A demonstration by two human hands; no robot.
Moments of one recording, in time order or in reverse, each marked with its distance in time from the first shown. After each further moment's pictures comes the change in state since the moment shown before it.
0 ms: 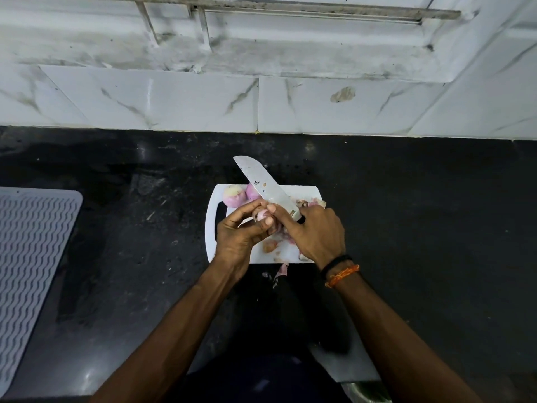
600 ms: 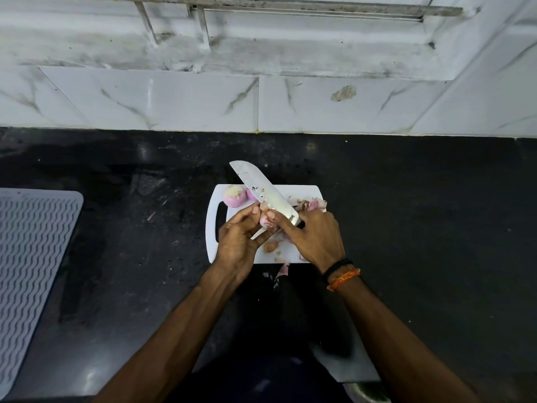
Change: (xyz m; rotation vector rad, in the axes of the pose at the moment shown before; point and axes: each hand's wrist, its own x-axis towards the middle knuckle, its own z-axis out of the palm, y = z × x) left_hand 0.007 -0.004 0.000 -0.103 0.107 -0.183; right_hand -0.005 0.006 0.003 0.171 -0.030 -0.113
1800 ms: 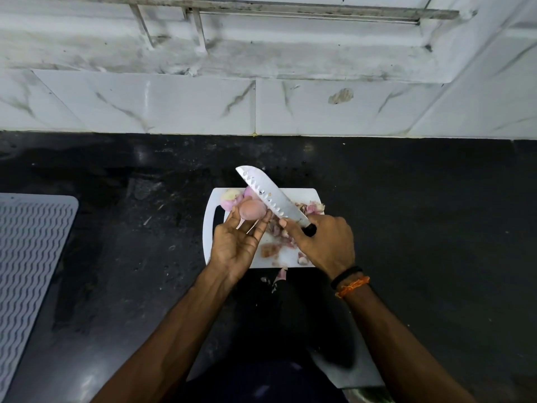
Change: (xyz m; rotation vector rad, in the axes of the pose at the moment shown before) left_hand 0.009 0.008 0.003 -0.474 -0.006 -0.125; right_hand 0.001 0.025 -0.005 -0.263 0.087 0.057
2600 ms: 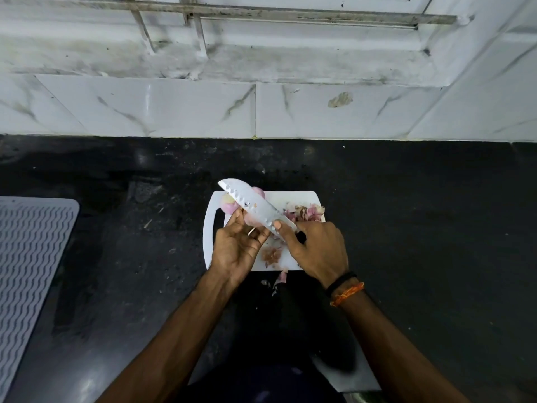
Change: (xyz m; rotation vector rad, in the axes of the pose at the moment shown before) left_hand -0.002 -0.002 0.000 0.106 -0.089 0.046; right_hand -0.007 -0.015 0.006 0.040 -0.021 -0.072
